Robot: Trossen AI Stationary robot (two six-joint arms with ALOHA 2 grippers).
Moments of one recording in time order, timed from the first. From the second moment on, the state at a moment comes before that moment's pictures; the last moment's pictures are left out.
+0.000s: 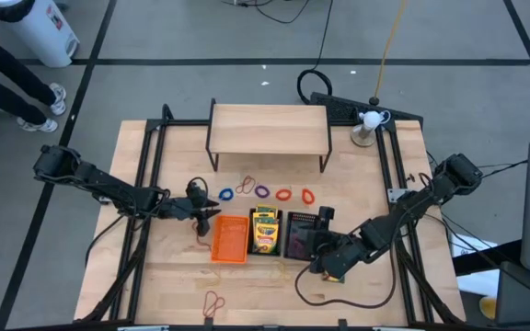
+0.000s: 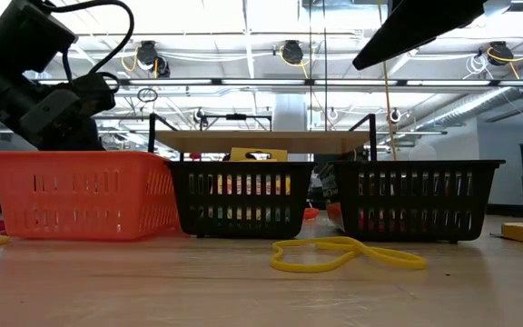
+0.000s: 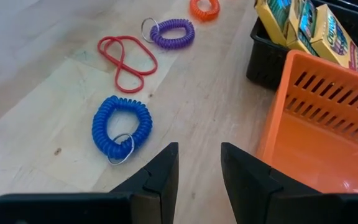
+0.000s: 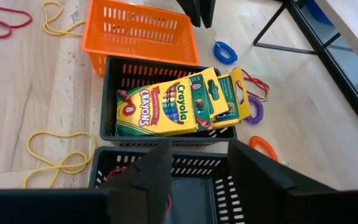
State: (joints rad) left arm -0.24 1.11 0.18 0.29 -0.38 -0.47; right arm 0.59 1.53 1.04 -0.41 0.74 0.38
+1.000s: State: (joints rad) left arm -0.31 1.19 0.75 0.26 -0.21 -0.03; right arm 0.90 1.53 1.04 -0.61 0.73 1.08
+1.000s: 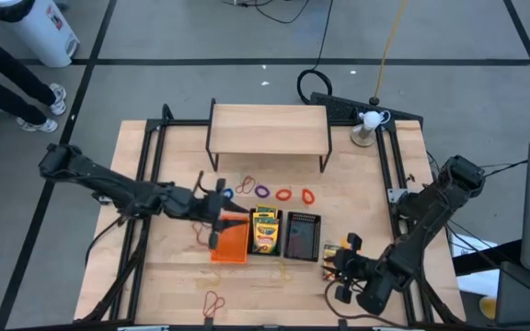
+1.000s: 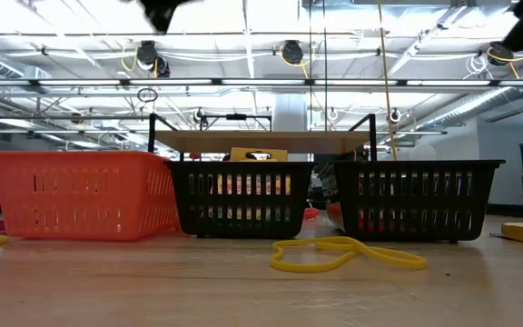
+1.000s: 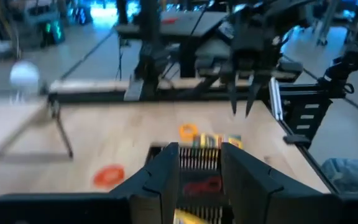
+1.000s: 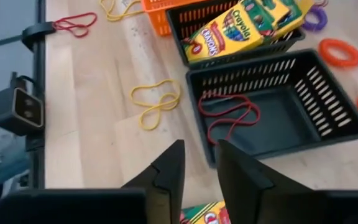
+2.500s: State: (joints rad) left arm -0.35 1.28 0.89 0.18 -0.48 0.25; right arm 0.88 1.53 0.58 -0.05 0.31 1.90
